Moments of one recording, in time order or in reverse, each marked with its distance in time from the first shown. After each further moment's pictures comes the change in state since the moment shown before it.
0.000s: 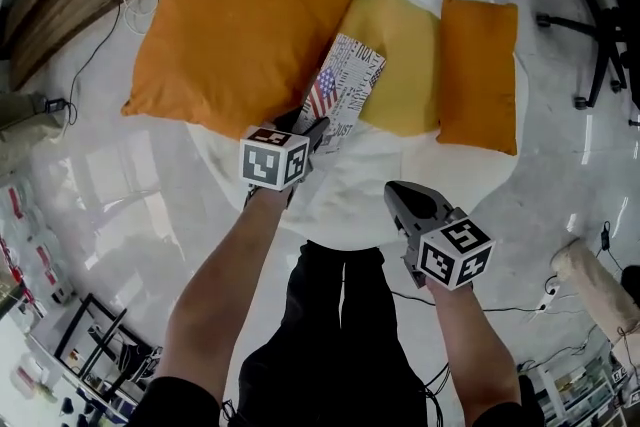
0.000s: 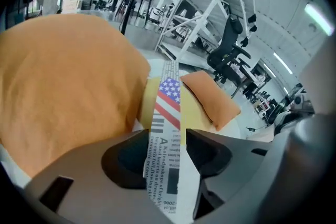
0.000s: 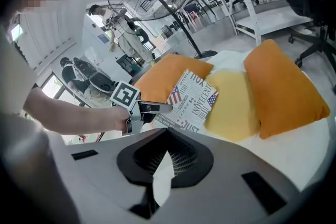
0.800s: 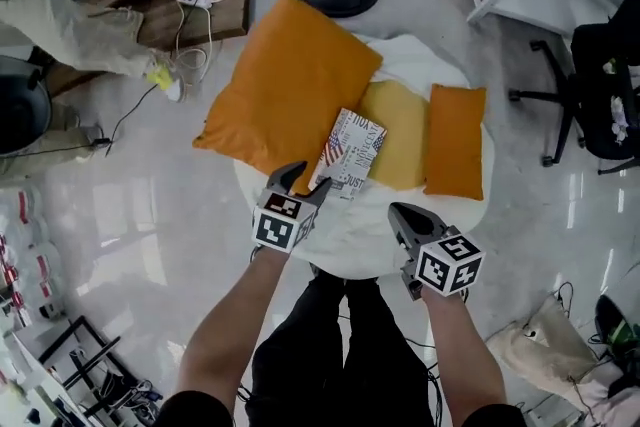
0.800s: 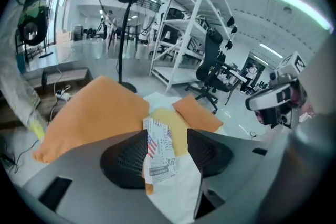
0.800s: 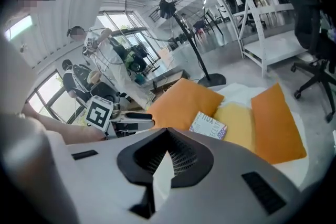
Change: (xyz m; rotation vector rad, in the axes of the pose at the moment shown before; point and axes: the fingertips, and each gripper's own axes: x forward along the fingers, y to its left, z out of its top) left arm -0.180 -0.046 0.059 0.184 -0.153 0.073; right arm -0.071 0.097 0.100 -0.067 -0.114 -0.029
